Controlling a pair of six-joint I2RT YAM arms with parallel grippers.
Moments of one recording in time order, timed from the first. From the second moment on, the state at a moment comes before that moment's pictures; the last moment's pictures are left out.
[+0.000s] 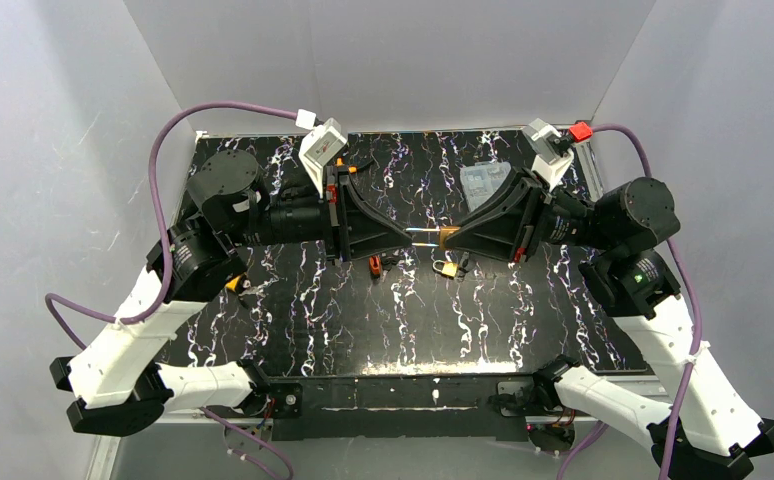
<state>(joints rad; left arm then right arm) -0.92 1.15 1.68 -0.55 0.55 -0.52 0.60 0.90 1.29 -0.03 -0.94 0.84</state>
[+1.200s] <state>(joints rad) -1.00 1.19 1.77 -0.67 0.44 -0.47 0.61 0.90 1.29 -0.02 -0.95 0.83</state>
